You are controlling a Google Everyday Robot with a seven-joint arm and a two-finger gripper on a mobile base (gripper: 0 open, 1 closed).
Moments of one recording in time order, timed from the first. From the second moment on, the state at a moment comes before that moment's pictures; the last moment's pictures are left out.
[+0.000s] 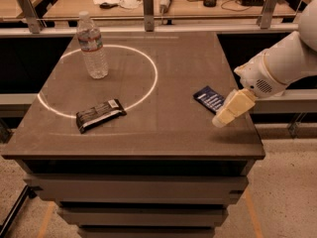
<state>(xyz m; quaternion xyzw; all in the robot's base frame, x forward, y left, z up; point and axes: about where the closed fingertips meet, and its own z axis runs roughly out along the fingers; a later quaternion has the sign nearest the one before) 0.542 -0.177 0.864 -0.50 0.82 0.08 0.27</state>
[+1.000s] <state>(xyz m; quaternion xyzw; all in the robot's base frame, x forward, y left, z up) 0.539 -0.155 0.839 -0.53 0.79 0.09 0.29</state>
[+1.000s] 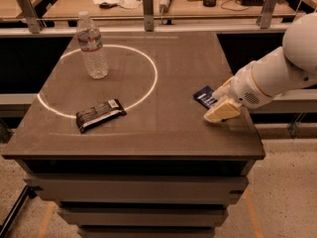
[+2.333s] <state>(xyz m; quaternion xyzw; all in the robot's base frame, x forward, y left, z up) 0.537 -0.154 0.836 -0.53 0.79 0.10 0.28</state>
